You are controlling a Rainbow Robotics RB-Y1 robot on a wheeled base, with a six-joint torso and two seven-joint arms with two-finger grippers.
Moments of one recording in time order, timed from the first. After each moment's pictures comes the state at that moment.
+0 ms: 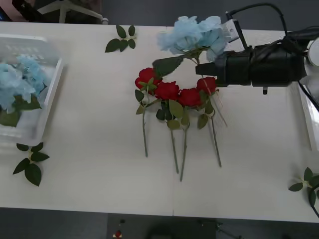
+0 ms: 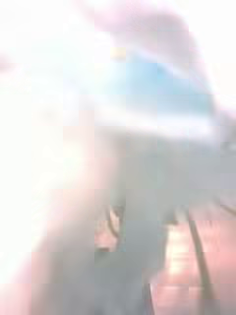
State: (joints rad) right arm -0.58 -0.62 0.14 -1.52 -1.64 1.11 2.14; left arm -0.09 1.15 -0.11 -1.80 0.50 0.99 -1.49
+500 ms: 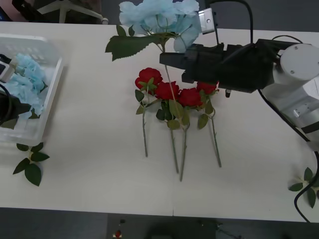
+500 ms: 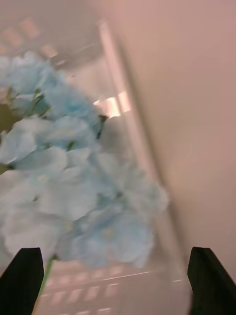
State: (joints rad) right arm -0.58 -0.56 0.31 -1.60 -1.92 0.84 2.24; left arm -0.09 1.17 -0.08 -1.90 0.82 0.95 -1.52
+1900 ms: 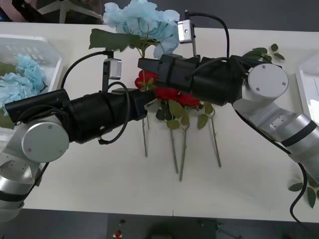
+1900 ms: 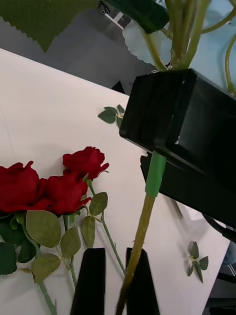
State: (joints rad) right arm -0.58 -0.53 0.49 -1.63 -1.96 0.56 2.17; left arm -0.19 0.46 -0.28 -2.00 1.14 0.69 -1.58
